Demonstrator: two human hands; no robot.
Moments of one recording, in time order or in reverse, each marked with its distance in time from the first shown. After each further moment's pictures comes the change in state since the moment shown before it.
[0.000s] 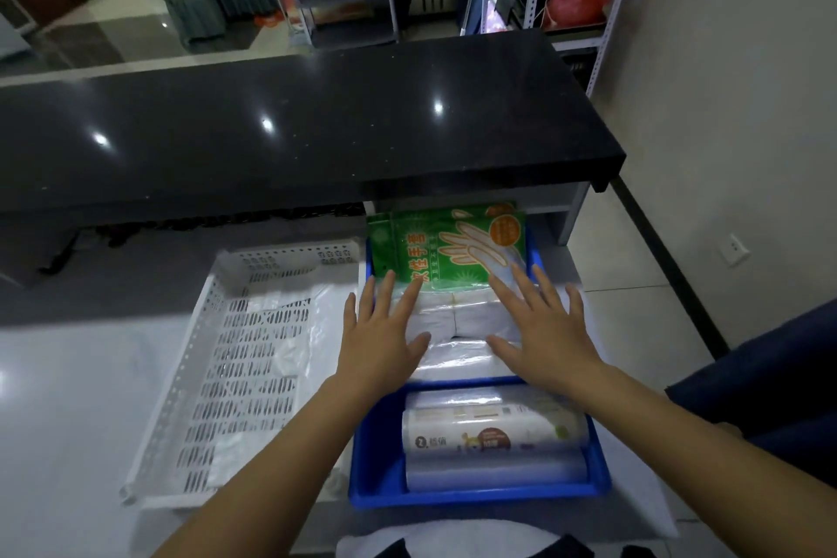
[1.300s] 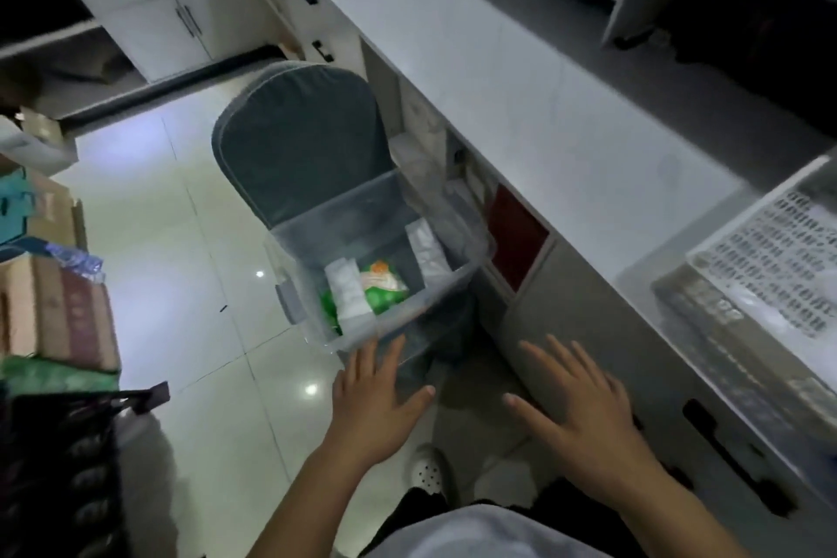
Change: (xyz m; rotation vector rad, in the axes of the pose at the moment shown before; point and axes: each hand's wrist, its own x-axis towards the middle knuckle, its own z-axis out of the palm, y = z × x) left_hand -0.600 -0.194 0.063 -0.599 0.009 -1.211; right_hand -0.248 -0.446 0.116 0.064 -0.611 -0.680
